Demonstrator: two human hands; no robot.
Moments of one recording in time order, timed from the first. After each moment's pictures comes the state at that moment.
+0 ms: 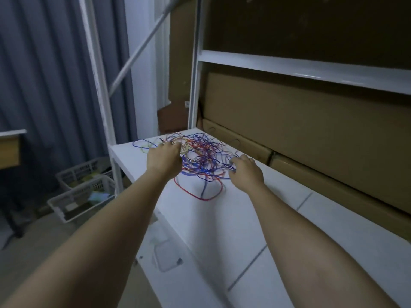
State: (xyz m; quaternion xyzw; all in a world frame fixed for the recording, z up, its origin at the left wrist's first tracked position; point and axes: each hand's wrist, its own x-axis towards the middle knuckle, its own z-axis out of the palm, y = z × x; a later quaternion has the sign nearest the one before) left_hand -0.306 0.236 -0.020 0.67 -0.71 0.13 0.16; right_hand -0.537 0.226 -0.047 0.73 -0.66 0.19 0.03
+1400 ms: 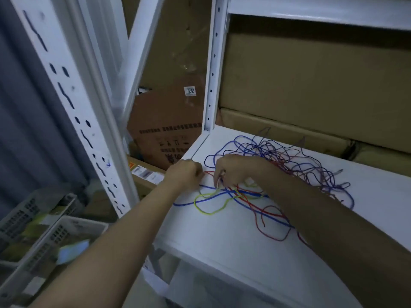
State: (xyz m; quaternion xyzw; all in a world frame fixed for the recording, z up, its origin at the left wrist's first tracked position) left_hand -0.092 -0.158 -0.093 0.39 -0.91 -0.08 0.06; right_hand -0.262 -0.112 -0.056 0.76 -0.61 -0.08 -0.20
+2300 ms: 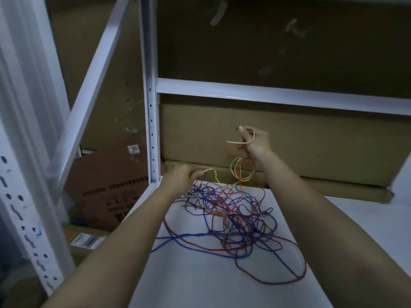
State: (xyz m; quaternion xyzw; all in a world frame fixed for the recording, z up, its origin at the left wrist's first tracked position) left_hand -0.205 -0.118 0.019 0.24 -0.93 -0.18 0.22; right_hand -0.379 -0.003 0.096 0.34 -0.66 0.66 -0.07
